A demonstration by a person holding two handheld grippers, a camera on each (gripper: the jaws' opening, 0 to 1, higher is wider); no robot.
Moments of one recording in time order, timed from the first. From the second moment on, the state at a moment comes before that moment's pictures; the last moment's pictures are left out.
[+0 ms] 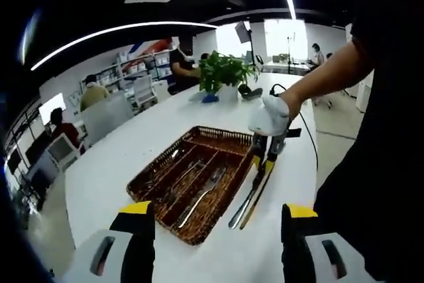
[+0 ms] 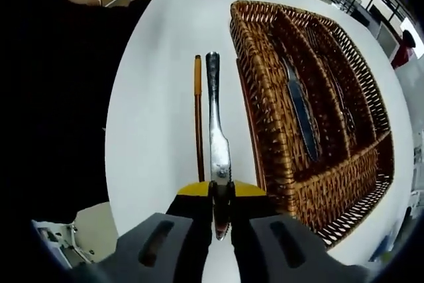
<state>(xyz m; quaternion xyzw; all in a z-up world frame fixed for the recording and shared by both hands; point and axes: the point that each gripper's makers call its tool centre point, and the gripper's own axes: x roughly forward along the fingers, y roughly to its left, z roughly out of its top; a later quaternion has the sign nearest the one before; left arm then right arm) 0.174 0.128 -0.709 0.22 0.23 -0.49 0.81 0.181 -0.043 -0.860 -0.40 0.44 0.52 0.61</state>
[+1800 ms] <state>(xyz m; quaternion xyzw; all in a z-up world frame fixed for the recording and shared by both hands) 0.191 -0.001 -0.867 0.36 0.28 -0.61 0.65 0.189 -0.045 -0.832 -0.41 0.44 0.52 0.61</state>
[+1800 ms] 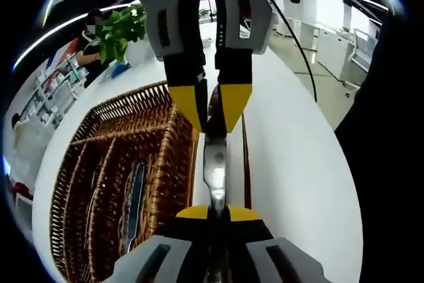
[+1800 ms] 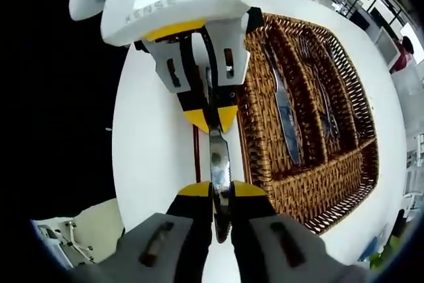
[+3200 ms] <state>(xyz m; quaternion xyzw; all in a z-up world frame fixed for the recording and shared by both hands) 0.192 0.046 -0.687 0.18 0.21 -0.55 0.79 0.186 -0.025 -0.658 -0.15 0.21 0.49 0.83</state>
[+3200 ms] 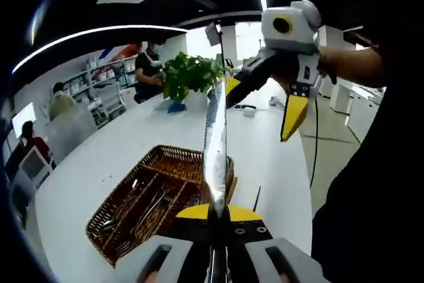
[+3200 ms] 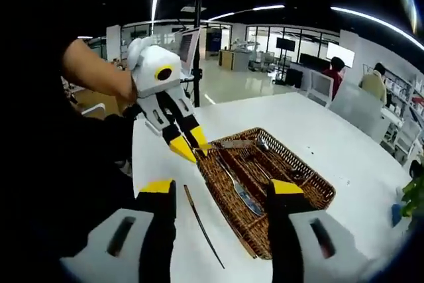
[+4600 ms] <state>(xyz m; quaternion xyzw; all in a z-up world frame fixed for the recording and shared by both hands) 0.145 0.021 -0.503 -0.11 0.03 -0.64 0.76 0.131 0.086 -0.545 0.08 0.08 0.65 0.75</state>
